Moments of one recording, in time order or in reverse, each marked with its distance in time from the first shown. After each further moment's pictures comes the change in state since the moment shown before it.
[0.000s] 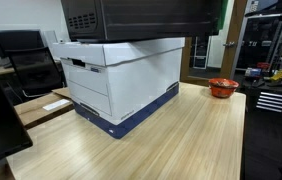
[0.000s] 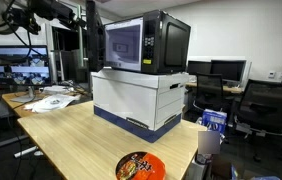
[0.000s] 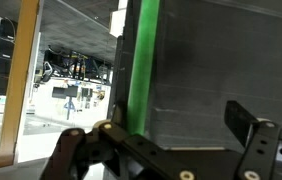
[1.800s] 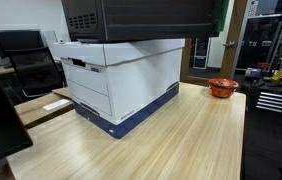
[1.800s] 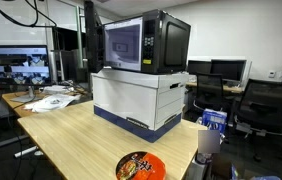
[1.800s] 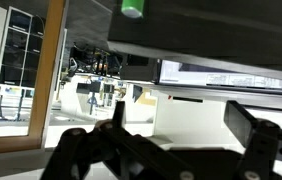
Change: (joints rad) arm -0.084 0.109 -0.104 0.375 -0.333 -0.288 0.213
